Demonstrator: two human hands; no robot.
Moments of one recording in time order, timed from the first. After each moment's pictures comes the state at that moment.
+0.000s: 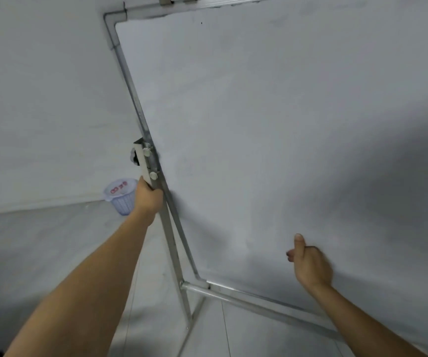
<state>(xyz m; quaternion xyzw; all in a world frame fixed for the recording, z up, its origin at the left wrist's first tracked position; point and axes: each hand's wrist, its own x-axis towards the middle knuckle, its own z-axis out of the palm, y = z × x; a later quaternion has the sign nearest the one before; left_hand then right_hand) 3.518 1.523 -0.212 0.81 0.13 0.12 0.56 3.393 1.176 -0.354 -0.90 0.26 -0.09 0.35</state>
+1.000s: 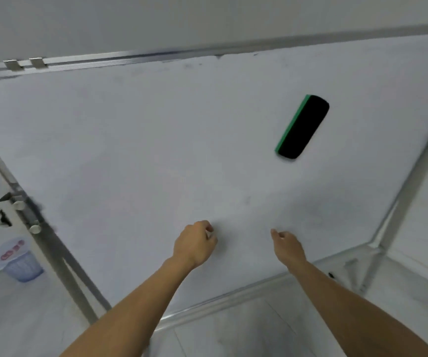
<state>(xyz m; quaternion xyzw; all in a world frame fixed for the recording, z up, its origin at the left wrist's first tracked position) 3.202 1.322 -0.207 0.92 -0.29 -0.05 0.27 3.122 1.081 -0.313 -0.79 0.42 -0.13 0.42</state>
